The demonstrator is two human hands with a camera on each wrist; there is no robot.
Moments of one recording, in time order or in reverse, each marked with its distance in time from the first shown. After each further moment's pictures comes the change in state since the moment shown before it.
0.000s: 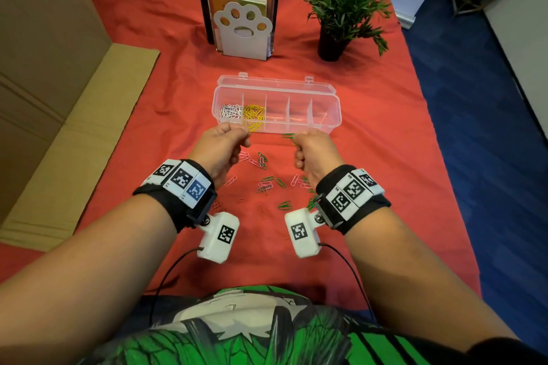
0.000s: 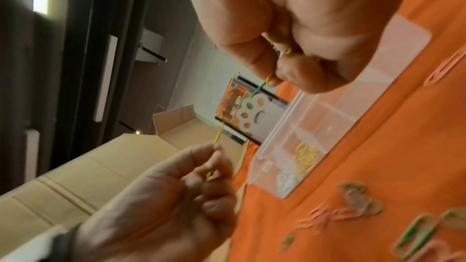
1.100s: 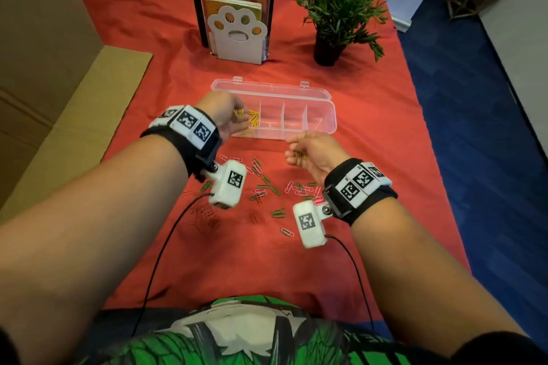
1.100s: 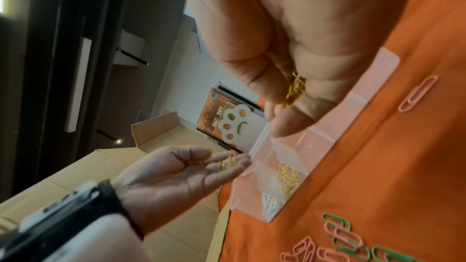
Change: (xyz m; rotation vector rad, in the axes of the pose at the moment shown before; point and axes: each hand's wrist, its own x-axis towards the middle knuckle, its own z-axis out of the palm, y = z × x) left_hand 0.069 0.047 0.019 0.010 0.014 -0.203; right_hand 0.020 -0.012 -0.020 0.057 -0.153 0.083
